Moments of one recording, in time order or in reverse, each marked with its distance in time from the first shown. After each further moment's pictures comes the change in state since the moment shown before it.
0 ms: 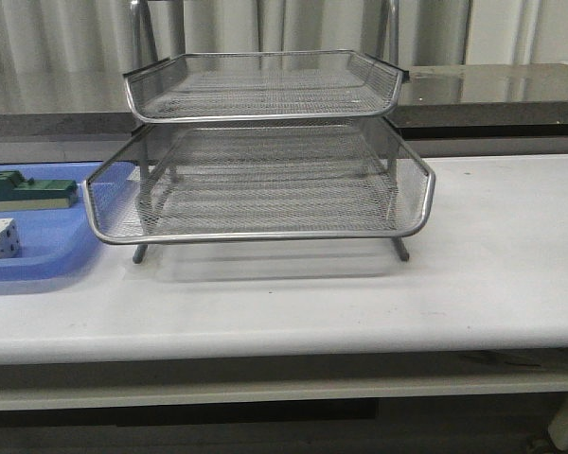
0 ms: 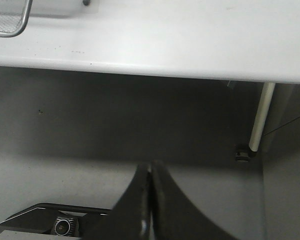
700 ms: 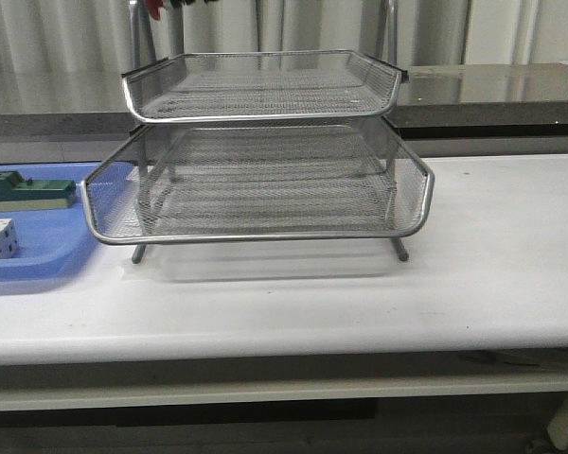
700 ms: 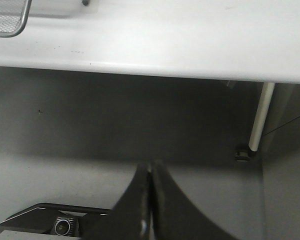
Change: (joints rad) left arm -0.394 -0.084 0.311 -0.010 -0.002 -0.002; right arm 0.000 0.000 0.000 0.000 0.000 0.000
